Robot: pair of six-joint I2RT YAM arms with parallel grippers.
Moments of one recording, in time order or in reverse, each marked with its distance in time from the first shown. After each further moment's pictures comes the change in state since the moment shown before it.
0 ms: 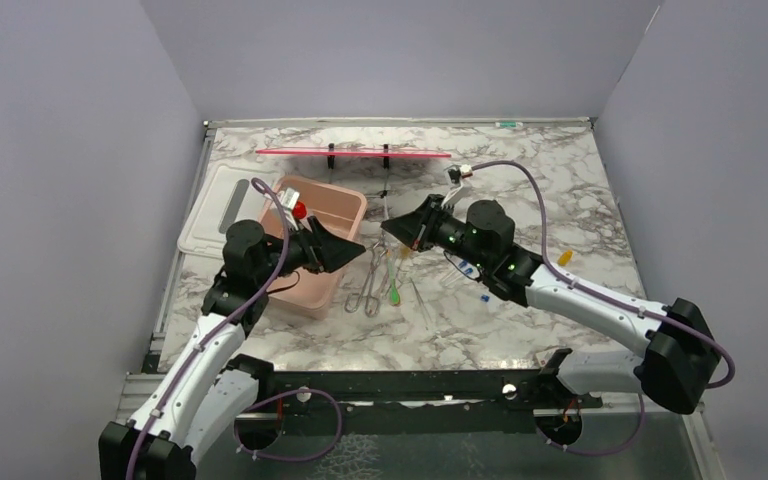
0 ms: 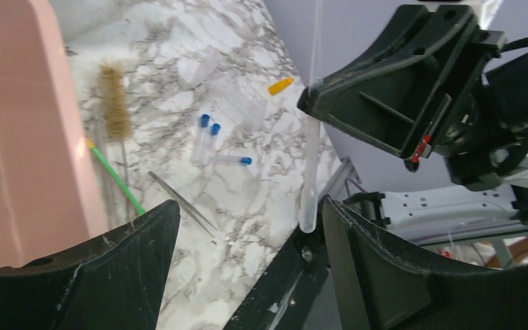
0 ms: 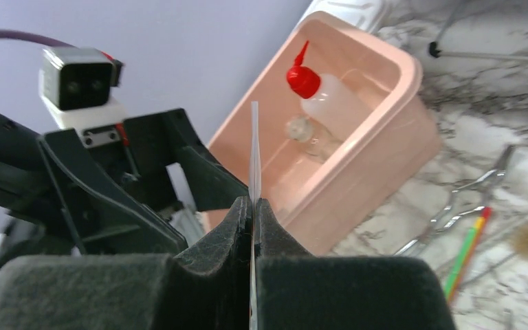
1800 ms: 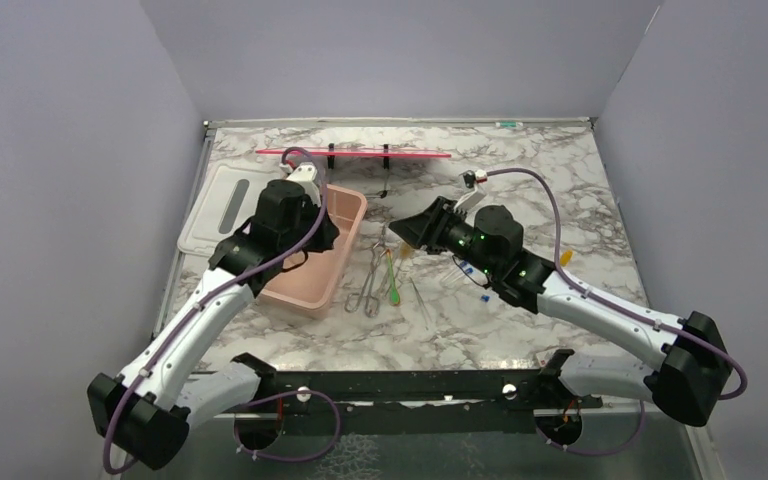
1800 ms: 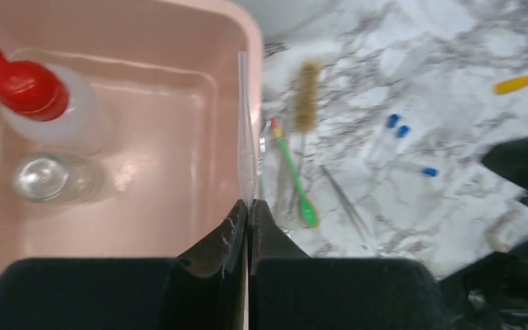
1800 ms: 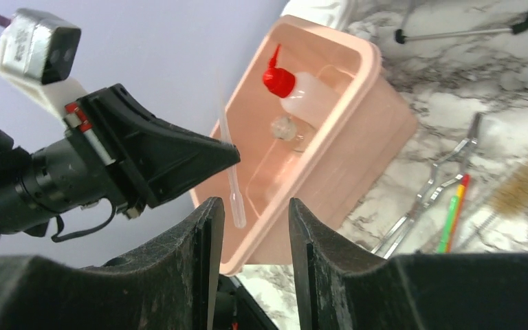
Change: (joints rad) left arm -0.216 0.213 0.386 -0.514 -0.592 0.328; right arm 0.000 -0.053 -0.027 -0.051 0.065 0.125
